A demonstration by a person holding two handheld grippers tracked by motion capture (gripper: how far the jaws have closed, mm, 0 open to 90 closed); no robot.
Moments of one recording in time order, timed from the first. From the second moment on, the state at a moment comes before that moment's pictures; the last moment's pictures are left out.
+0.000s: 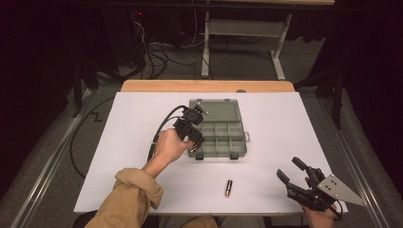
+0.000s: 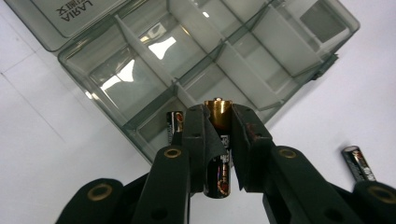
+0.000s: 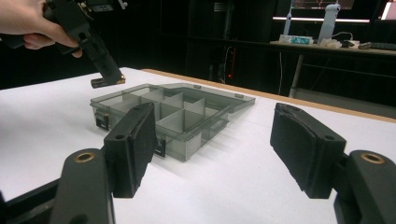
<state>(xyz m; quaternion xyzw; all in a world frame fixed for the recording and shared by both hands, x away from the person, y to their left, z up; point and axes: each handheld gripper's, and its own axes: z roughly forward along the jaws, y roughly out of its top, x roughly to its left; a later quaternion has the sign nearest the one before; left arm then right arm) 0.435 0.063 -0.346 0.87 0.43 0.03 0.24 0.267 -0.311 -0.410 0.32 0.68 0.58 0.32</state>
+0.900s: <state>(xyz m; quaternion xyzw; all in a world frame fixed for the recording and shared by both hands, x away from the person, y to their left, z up) 0.449 0.060 -0.362 0.87 0.44 0.03 0.21 0.267 -0.311 -0.409 0.32 0.67 0.59 0.31</state>
